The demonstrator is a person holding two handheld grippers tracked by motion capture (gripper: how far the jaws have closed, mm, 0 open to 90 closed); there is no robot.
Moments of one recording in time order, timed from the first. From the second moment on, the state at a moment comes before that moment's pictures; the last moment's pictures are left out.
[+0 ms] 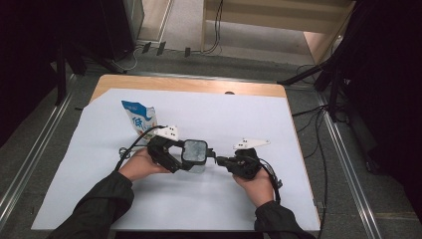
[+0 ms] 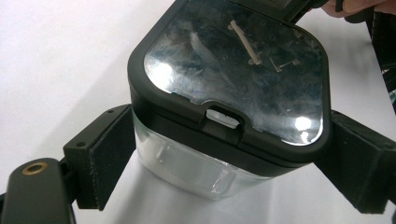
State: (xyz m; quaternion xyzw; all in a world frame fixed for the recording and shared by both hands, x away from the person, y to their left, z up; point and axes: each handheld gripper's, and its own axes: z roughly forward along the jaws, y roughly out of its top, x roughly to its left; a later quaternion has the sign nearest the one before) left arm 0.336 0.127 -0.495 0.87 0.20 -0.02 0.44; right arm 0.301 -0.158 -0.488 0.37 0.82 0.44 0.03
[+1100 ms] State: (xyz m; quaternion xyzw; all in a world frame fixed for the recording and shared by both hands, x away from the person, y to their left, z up) left arm 0.334 0.126 -0.474 0.88 0.21 -0.01 0.44; right arm 0.300 -0.157 -0.487 0.37 0.82 0.43 0.03
